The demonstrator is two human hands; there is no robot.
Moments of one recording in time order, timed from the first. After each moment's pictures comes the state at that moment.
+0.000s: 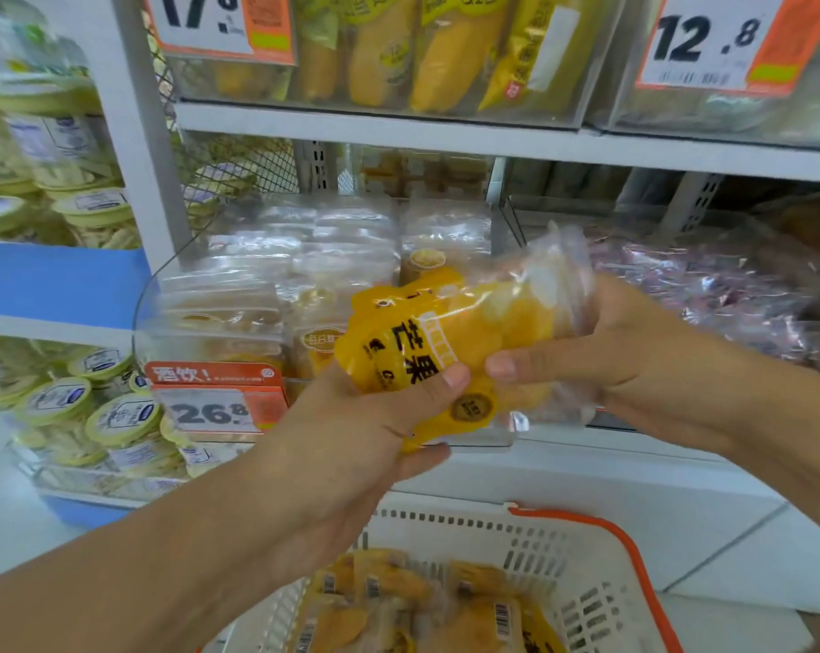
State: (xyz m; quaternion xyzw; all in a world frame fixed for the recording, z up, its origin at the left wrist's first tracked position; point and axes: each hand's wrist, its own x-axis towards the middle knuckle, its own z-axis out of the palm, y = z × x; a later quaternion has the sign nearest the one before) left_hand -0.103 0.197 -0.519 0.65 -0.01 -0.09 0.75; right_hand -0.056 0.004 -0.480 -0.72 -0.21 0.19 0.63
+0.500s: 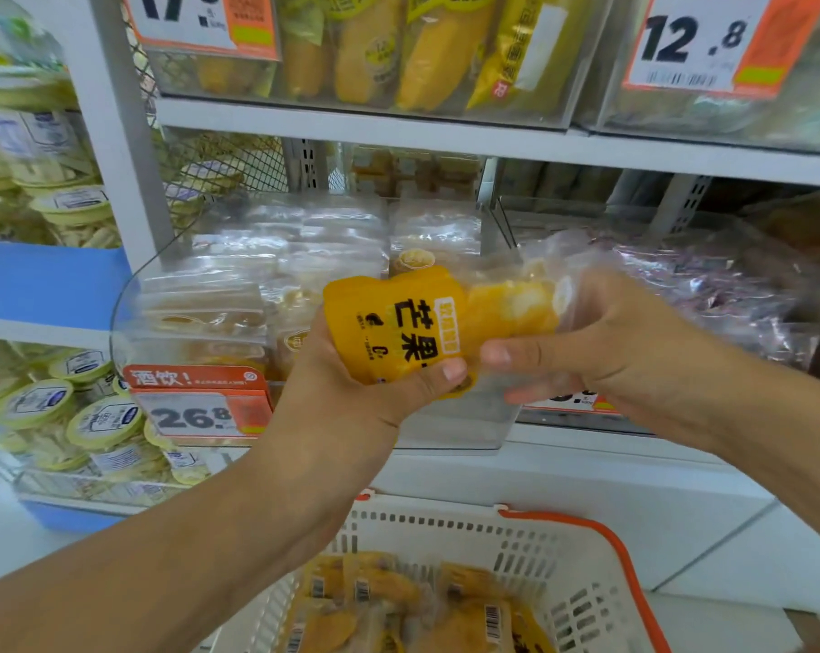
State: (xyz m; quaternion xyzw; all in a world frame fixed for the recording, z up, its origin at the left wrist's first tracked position) left_hand -0.085 0.194 -0.529 0.68 -0.07 0.01 0.73; right_hand -0.050 -0.006 -0.479 -0.78 -0.18 0.14 0.59
